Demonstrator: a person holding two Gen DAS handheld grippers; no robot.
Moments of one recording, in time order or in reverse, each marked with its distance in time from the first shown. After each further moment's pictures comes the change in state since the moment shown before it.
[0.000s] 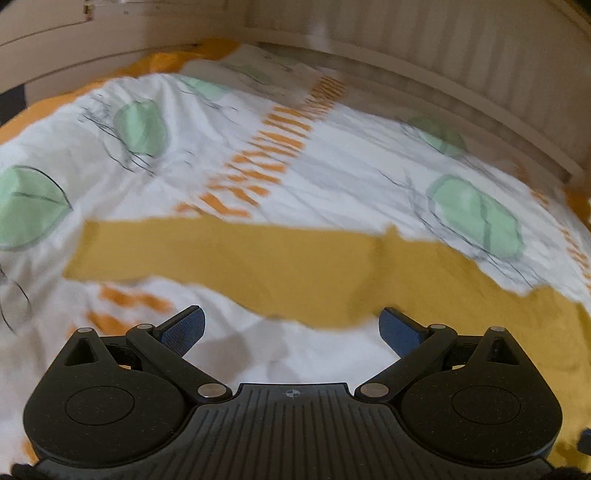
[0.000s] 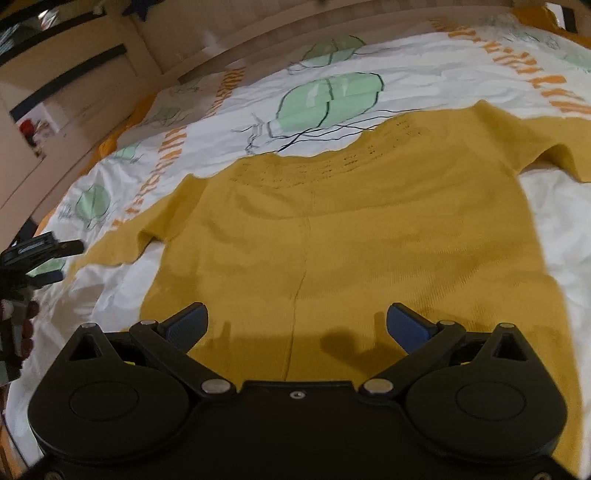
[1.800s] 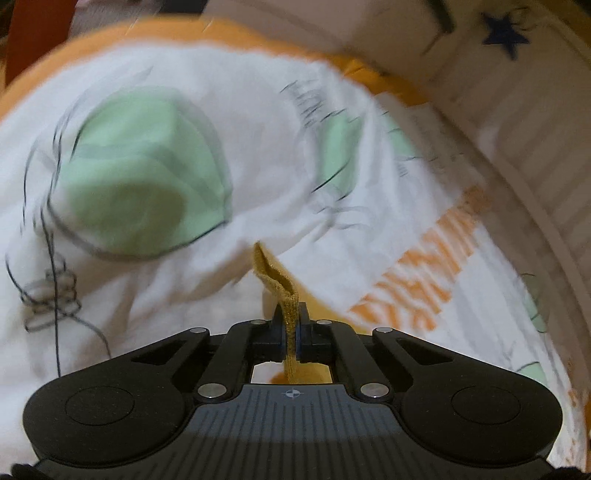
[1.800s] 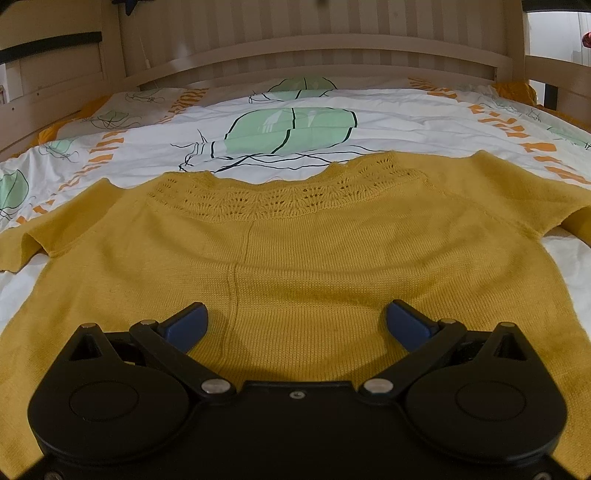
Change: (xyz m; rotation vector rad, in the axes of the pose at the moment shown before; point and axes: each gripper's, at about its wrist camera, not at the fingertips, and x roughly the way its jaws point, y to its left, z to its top) left arm 0.045 0.171 0.046 -0.546 -0.101 0.093; right arm 0.090 0.004 0.003 -0.165 -0.176 -0.258
